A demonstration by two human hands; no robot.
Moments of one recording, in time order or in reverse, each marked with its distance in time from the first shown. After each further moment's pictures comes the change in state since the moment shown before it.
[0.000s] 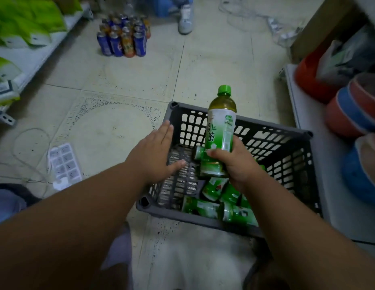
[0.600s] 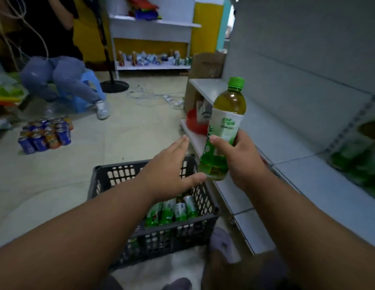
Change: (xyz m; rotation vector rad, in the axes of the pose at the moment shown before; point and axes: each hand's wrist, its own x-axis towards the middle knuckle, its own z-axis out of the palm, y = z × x) left_hand -0.124 0.280 -0.146 -0.216 0.146 0.601; right_hand -0.302 -0.122 -0.124 -0.010 0.549 -0.532
